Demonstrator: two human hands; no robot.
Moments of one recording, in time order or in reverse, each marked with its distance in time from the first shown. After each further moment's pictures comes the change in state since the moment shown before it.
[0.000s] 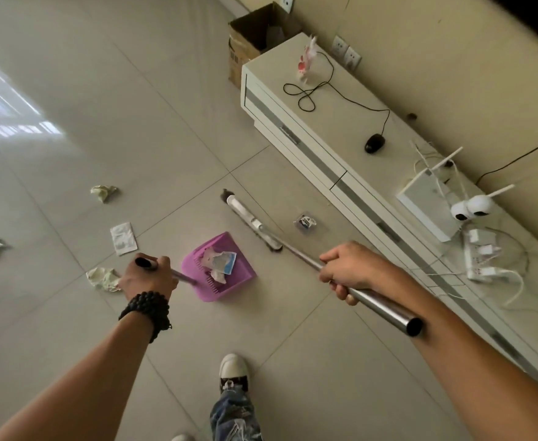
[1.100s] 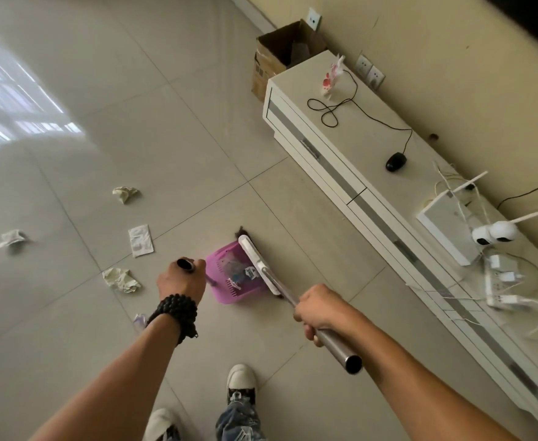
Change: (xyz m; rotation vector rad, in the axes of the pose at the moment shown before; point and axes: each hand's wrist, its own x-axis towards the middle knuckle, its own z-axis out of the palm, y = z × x) left_hand 0.017 0.007 -0.004 0.230 -0.187 0.105; right_hand 0.016 -0.026 0.096 -0.098 -0.108 0.052
